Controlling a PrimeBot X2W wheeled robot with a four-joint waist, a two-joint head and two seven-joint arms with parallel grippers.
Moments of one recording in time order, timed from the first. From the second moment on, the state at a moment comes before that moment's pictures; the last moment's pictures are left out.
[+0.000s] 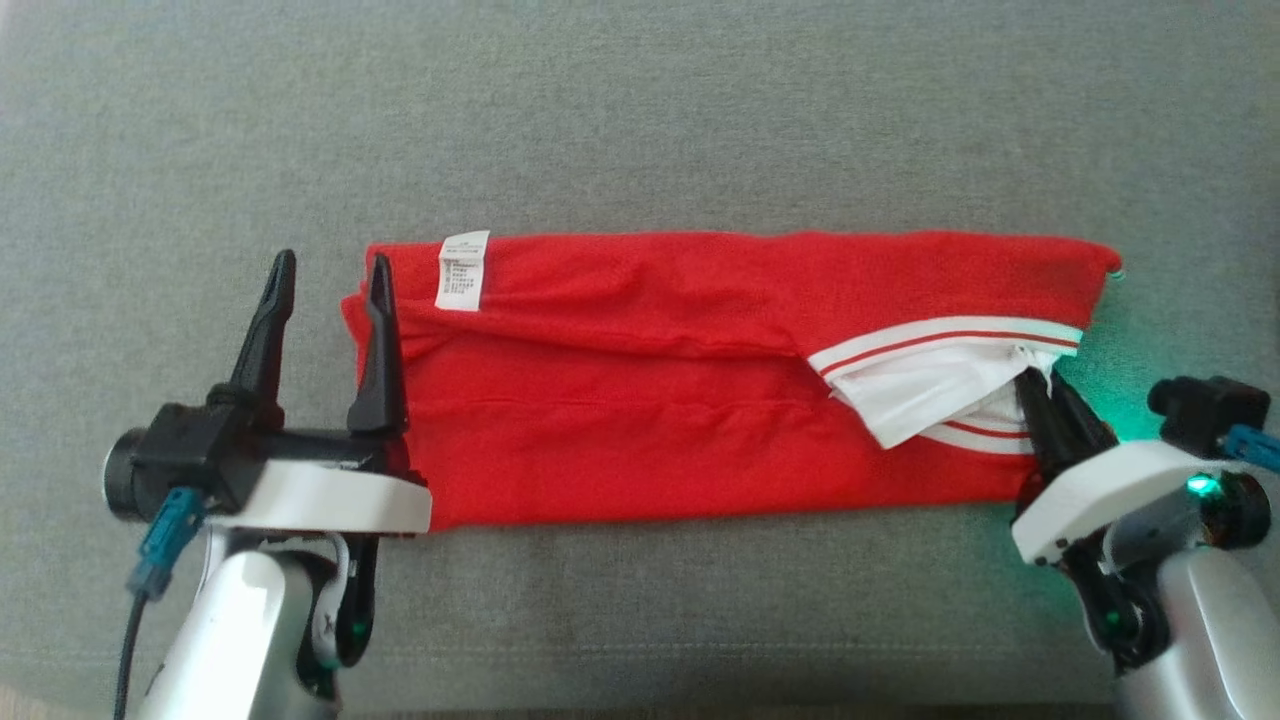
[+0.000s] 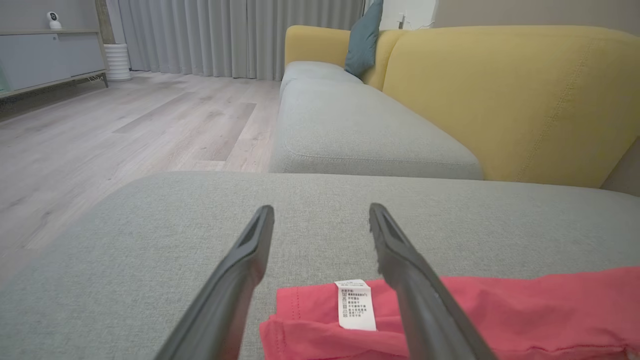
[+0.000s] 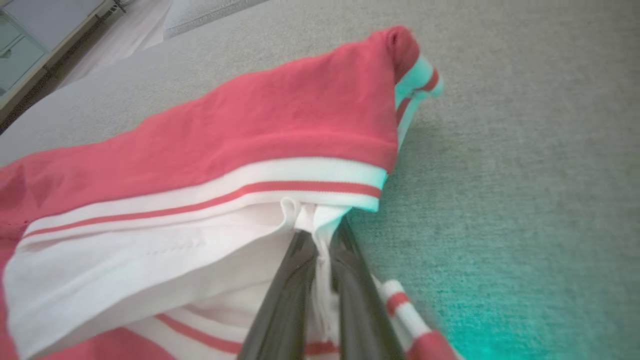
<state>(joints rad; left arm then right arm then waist) -0.17 0.21 -0.30 -0.04 -0.30 0.18 -0.25 -0.16 -0.16 0.05 0.25 0.39 0.13 0.16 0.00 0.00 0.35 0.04</state>
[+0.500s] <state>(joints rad) -0.14 0.19 -0.28 -0.04 -0.29 0.18 -0.25 -0.07 -0.23 -0.12 0.14 0.39 0.13 0.19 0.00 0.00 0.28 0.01</state>
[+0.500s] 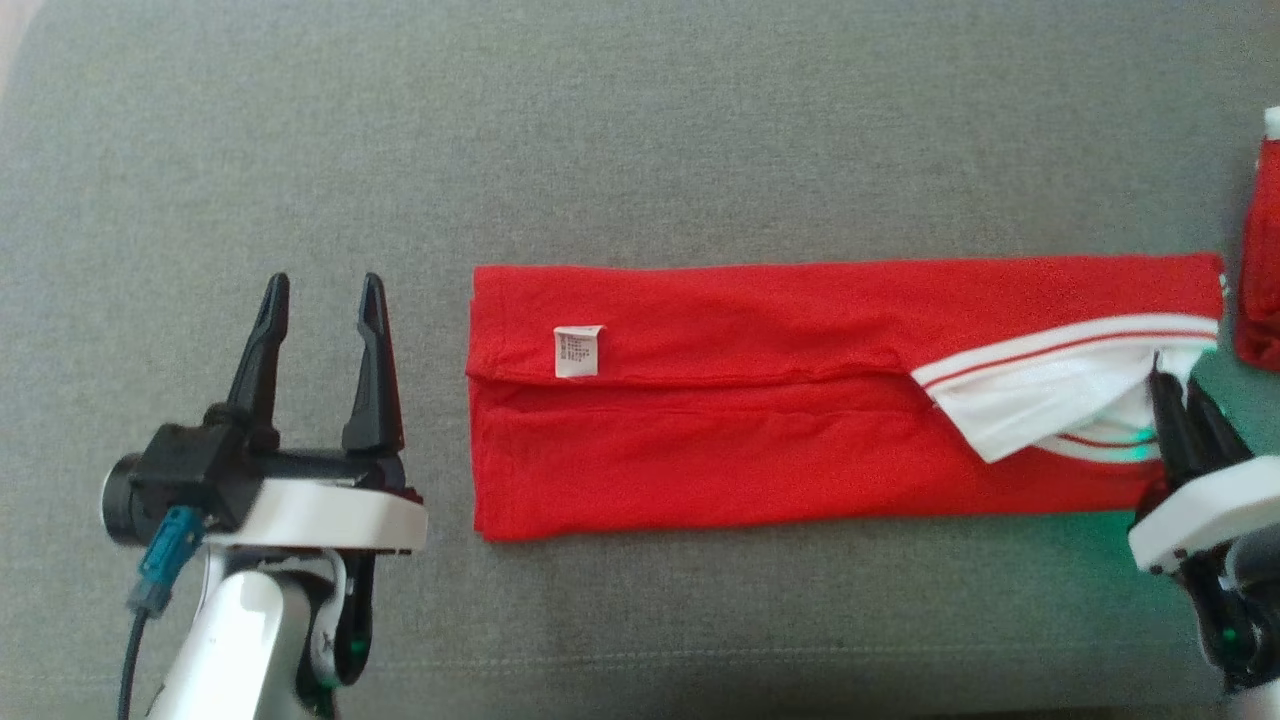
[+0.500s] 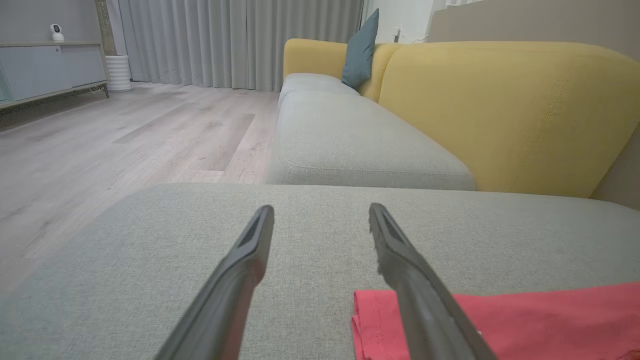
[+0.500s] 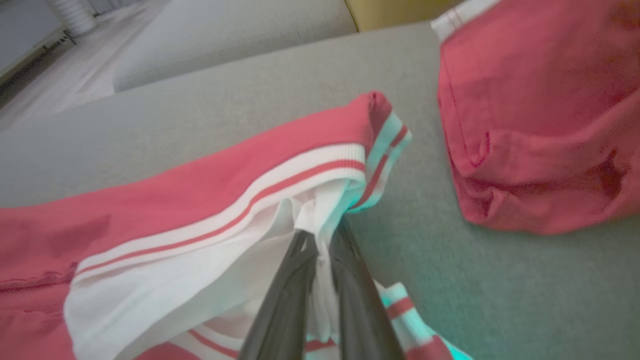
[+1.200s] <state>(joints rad) -0.12 0.18 -0.31 -0.01 -0.29 0.17 -0.26 -0.27 -0.07 0.49 0.08 0.42 0.13 0.29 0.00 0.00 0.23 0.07</state>
